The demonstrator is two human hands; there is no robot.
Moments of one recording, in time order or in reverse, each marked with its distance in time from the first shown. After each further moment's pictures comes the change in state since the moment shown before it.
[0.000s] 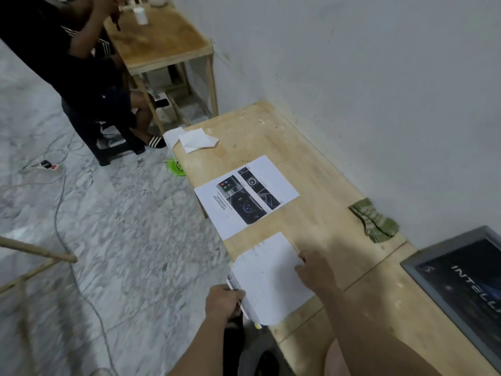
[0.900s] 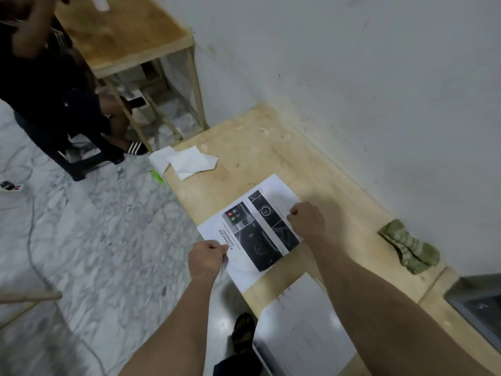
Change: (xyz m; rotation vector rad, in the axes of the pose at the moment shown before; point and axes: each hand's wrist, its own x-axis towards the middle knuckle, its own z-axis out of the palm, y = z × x) left_hand 0.127 0.187 -0.082 0.043 0.162 0.250; right_hand 0.169 -0.154 -0.063 0.102 0.206 0.081
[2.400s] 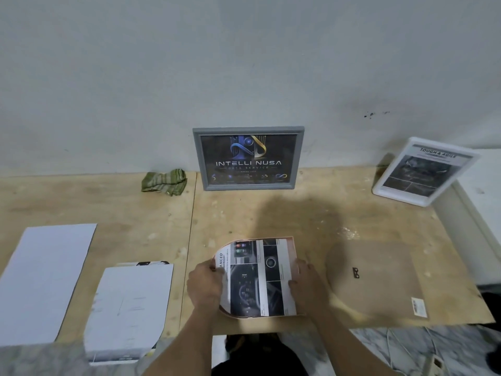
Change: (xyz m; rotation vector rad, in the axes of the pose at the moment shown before) left_hand -0.354 -0.118 0.257 0.798 -0.439 0.720; right_hand -0.448 0.419 0.008 0.354 0.301 0.715
